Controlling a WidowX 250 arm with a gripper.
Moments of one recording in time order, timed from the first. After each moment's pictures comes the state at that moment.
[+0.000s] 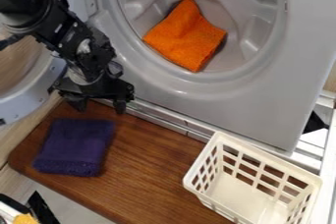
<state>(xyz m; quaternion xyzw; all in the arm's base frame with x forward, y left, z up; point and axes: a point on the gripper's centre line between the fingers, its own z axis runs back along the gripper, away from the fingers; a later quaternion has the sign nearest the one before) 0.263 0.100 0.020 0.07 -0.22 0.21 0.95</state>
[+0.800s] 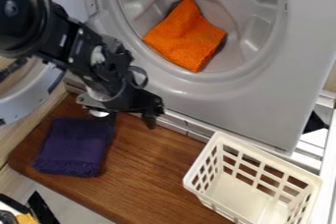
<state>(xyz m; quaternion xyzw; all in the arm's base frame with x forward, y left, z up) 0.249 0.034 0.037 -0.01 -0.24 0.17 0.95</state>
